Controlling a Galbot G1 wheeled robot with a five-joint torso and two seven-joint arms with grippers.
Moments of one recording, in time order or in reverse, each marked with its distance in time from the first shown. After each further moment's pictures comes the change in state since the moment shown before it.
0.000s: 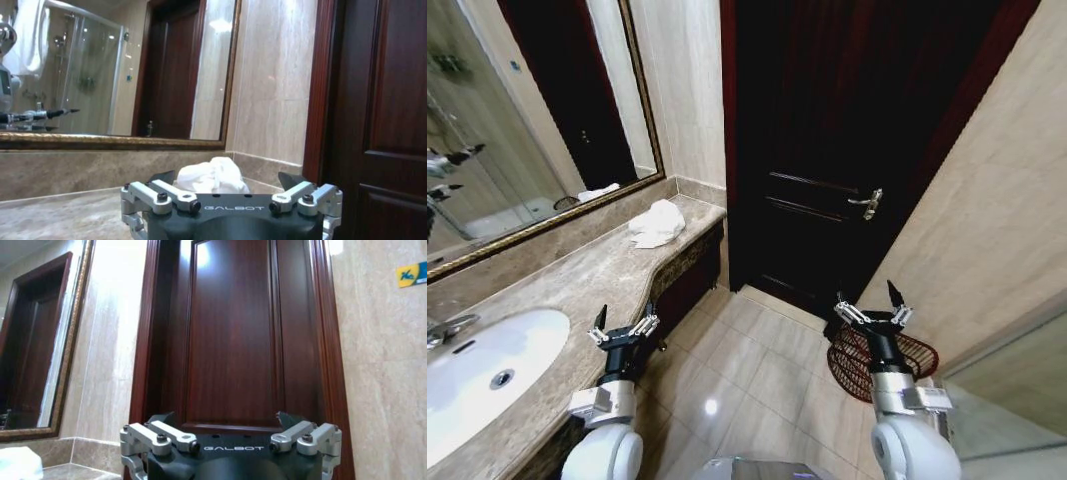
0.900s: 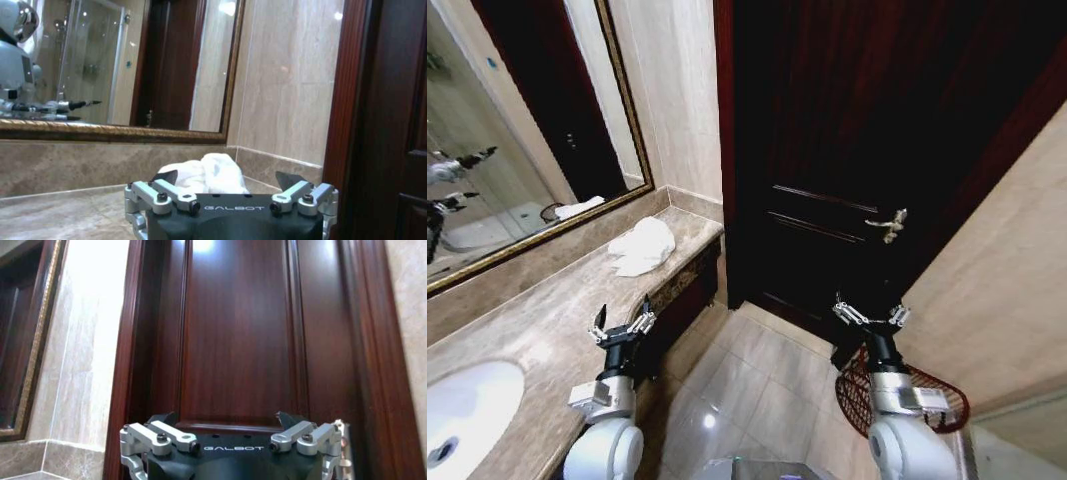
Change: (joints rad) left arm -0.030 0.000 -0.012 0.032 -0.025 0.022 -0.037; right arm 0.003 0.013 -0.009 -0.017 -0.013 0.009 -0.004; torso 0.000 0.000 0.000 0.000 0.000
